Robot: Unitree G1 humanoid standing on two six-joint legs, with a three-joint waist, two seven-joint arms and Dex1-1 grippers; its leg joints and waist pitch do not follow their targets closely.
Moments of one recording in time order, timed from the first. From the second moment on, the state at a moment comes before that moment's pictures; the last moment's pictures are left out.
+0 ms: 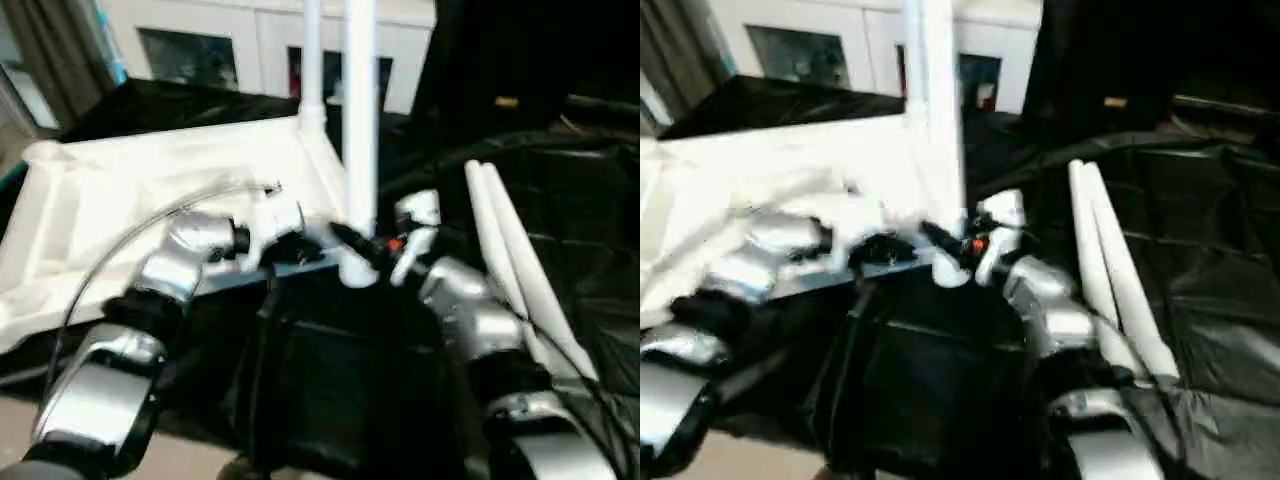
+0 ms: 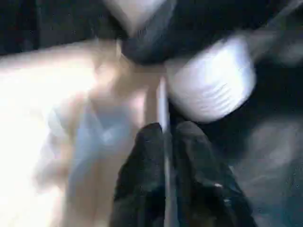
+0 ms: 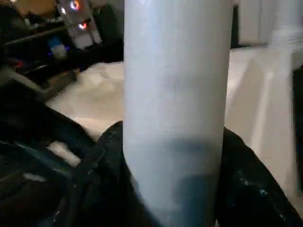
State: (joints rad) left arm -0.79 0.35 -0.20 0.68 -0.01 -0.03 -1.18; right arm -0.58 -0.10 -0.04 0.60 0.32 0.07 0.77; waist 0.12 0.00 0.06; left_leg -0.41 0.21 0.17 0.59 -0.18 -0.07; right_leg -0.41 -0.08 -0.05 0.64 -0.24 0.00
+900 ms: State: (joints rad) left arm -0.95 0.11 -0.04 0.50 -0.24 0.18 -0.84; right arm -0.54 -0.11 -0.01 0.44 0.32 0.10 0.77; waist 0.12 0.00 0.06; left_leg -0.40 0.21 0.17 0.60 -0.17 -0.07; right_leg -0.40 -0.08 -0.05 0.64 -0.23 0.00
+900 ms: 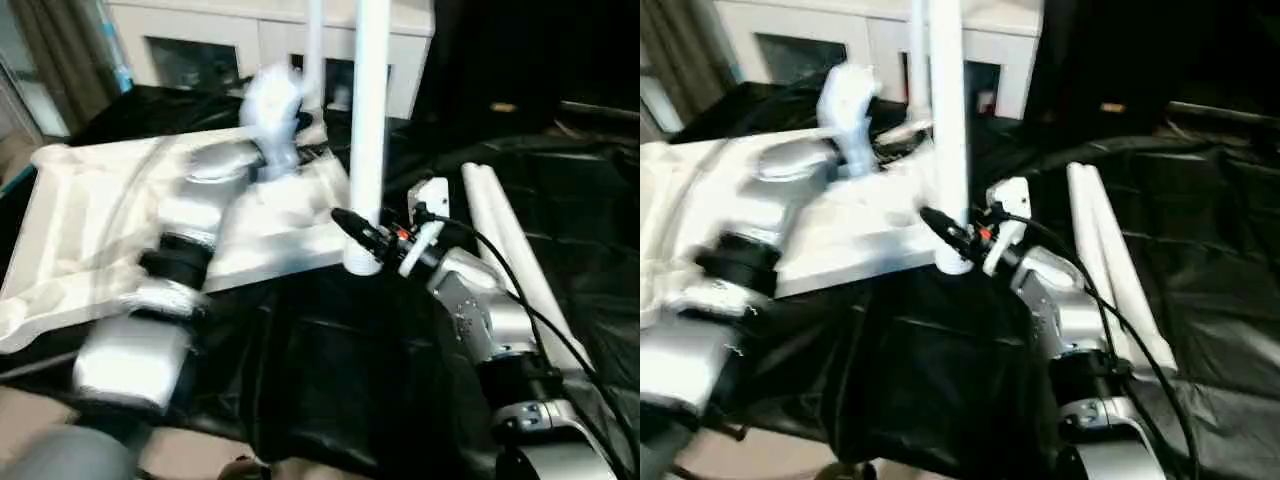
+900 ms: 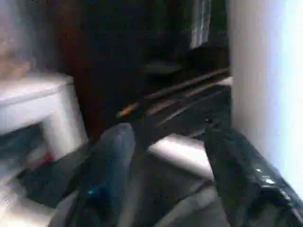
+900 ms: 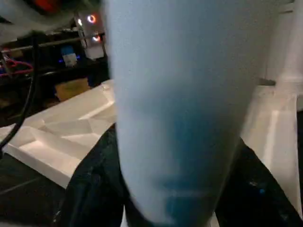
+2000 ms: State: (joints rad) left arm -0.93 0.19 -0.22 1.02 0.03 0.07 -0.90; right arm -0.56 -0.25 -0.11 0.55 0.22 0.07 0.51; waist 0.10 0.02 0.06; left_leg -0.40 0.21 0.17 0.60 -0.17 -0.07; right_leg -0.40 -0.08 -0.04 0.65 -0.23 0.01
